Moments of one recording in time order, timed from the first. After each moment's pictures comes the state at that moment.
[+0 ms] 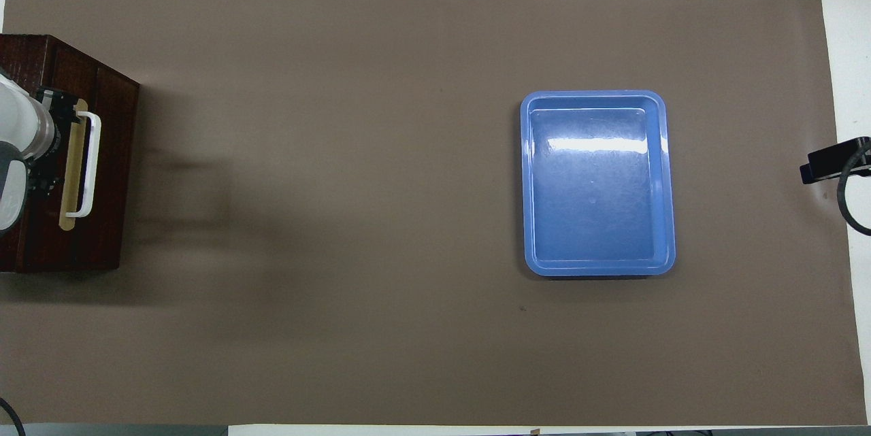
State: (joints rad) left arm 0.17 0.09 -0.14 -1.94 0.41 2.11 -1.47; right arm -0.08 -0.02 -0.02 -1.59 -0.03 1.49 -0.14
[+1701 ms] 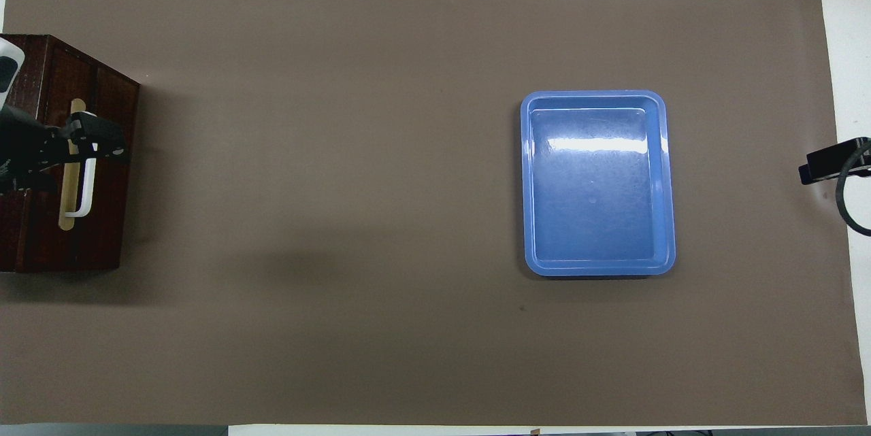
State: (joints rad) left arm 0.10 -0.05 -0.17 -1.72 0.00 1.63 -0.30; right arm -0.08 -0.02 -0.02 -1.60 -0.03 1.49 -0.14
